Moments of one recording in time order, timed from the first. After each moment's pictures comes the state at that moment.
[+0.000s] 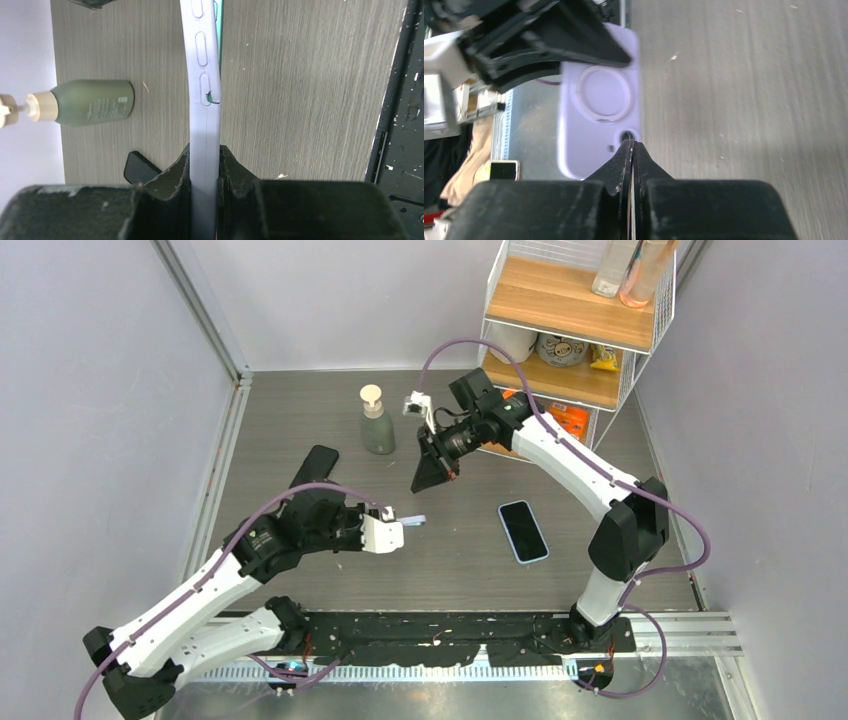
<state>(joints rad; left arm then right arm) -0.82 0.83 0.91 -0.80 0.10 0.80 0.65 1.74 1.66 -0.84 -1.03 -0.24</state>
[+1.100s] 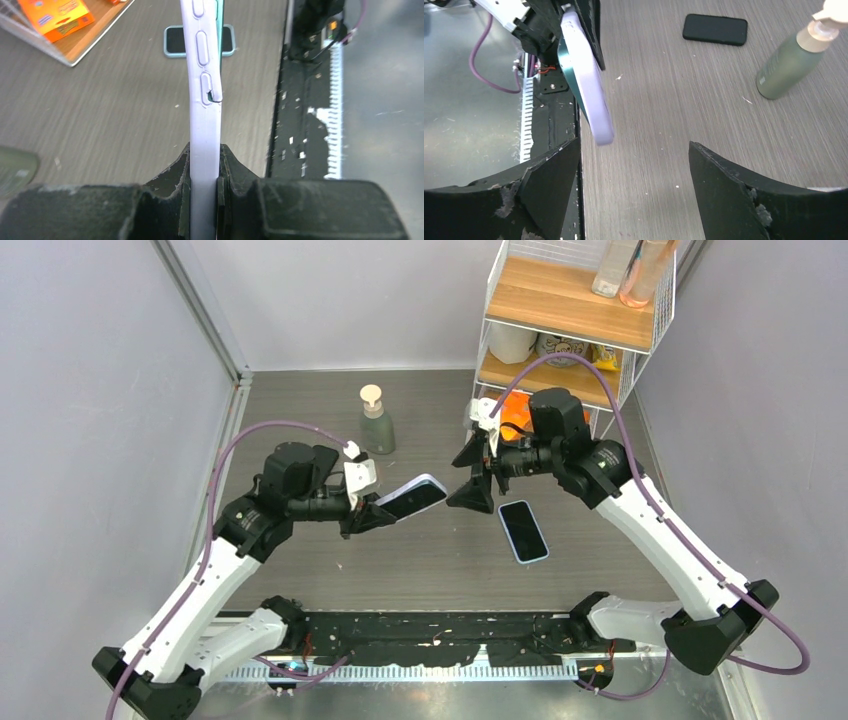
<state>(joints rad) -0.54 0.87 1.01 -0.64 0.74 0.37 0.60 1.19 1.33 -0.63 -0.77 -0.29</state>
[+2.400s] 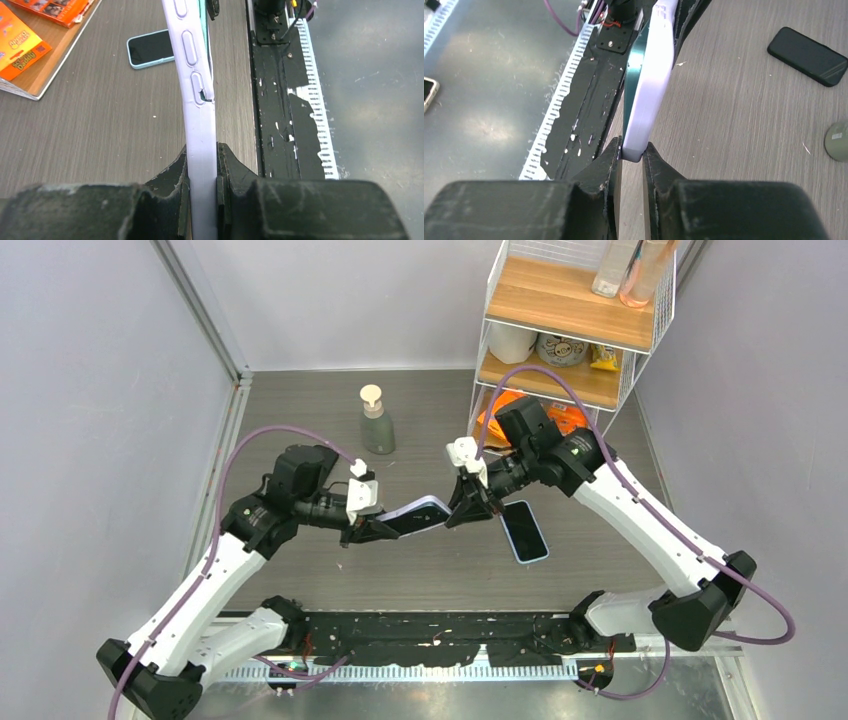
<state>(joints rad) -0.55 0.91 0.98 -0.66 0.95 0.53 0.65 1.30 1.42 -0.94 -1.01 -0.74</state>
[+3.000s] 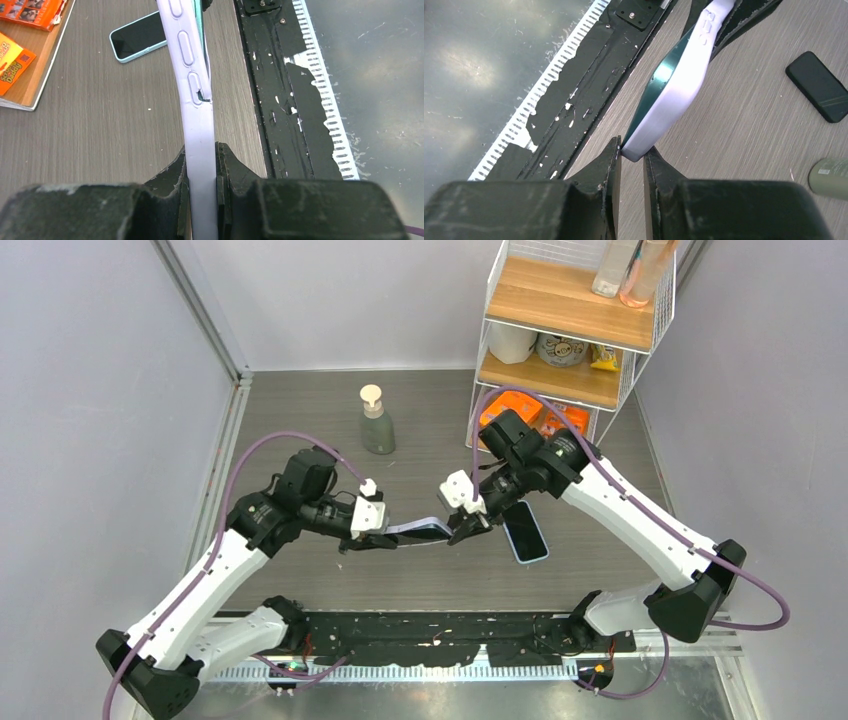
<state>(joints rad) -0.61 0.93 1.00 -0.82 0.91 0.76 0.74 1.36 1.46 -1.16 -0.96 -1.12</state>
